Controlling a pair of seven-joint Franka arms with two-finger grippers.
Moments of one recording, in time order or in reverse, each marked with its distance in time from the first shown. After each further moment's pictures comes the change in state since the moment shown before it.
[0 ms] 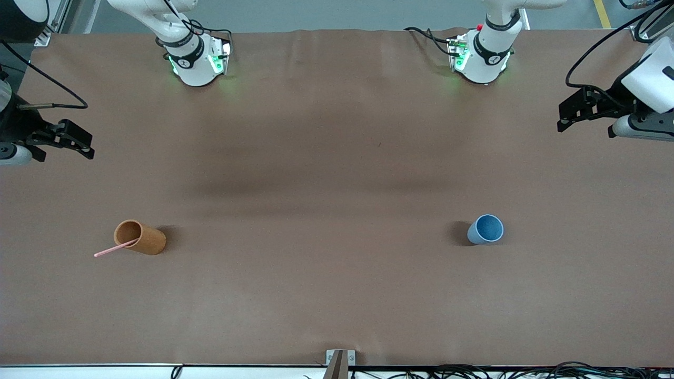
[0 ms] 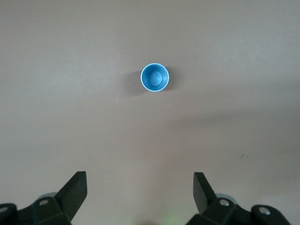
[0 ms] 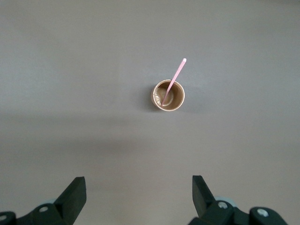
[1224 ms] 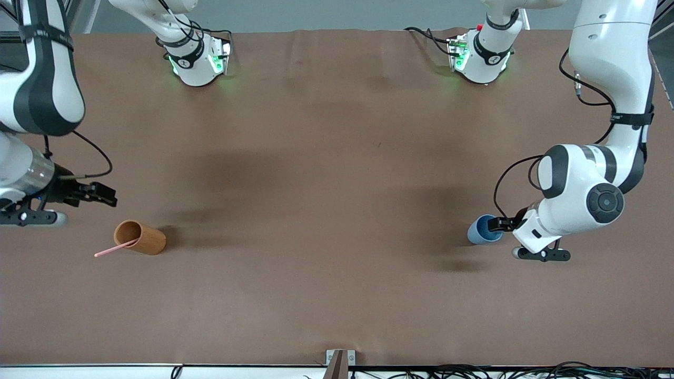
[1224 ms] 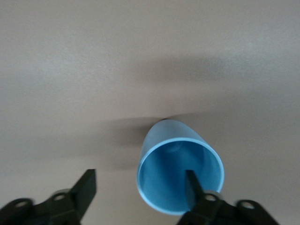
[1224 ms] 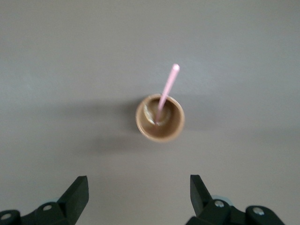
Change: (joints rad) left arm 0.029 0.488 0.001 -0.276 -0.045 0.711 -0.005; right arm -0.072 0.233 -0.012 -0.127 0.069 0.337 0.000
